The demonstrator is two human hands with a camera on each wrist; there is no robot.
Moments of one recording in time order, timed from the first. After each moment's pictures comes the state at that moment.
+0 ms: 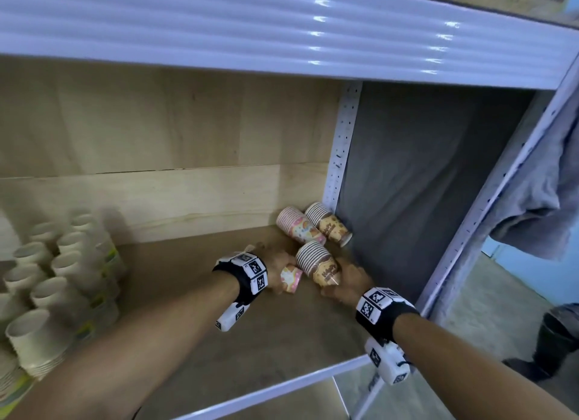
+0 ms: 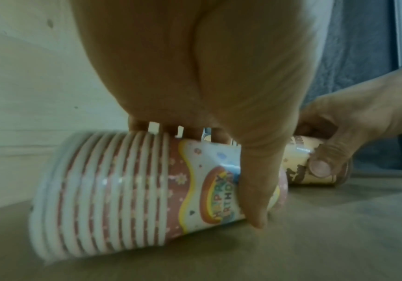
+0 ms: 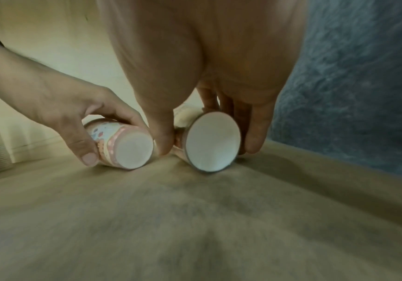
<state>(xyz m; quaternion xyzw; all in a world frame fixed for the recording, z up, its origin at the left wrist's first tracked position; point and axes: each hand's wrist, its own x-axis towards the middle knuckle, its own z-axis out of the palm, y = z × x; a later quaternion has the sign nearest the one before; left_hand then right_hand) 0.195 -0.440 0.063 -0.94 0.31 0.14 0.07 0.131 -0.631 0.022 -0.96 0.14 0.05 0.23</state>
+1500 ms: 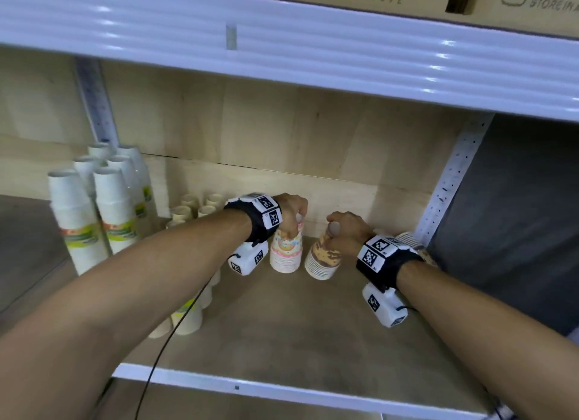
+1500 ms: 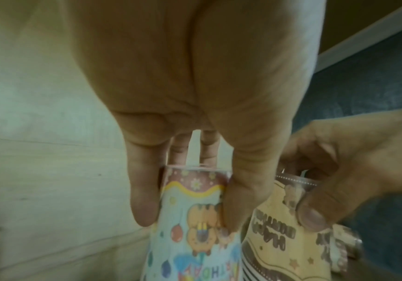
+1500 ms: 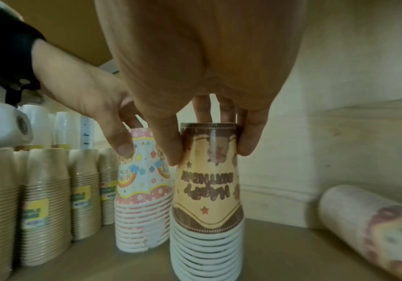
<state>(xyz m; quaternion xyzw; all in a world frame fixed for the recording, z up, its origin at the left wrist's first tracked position) 0.199 -0.291 0.167 -0.99 0.11 0.08 -0.08 0.199 -0.466 0.135 -0.98 -0.13 0.02 0.15</state>
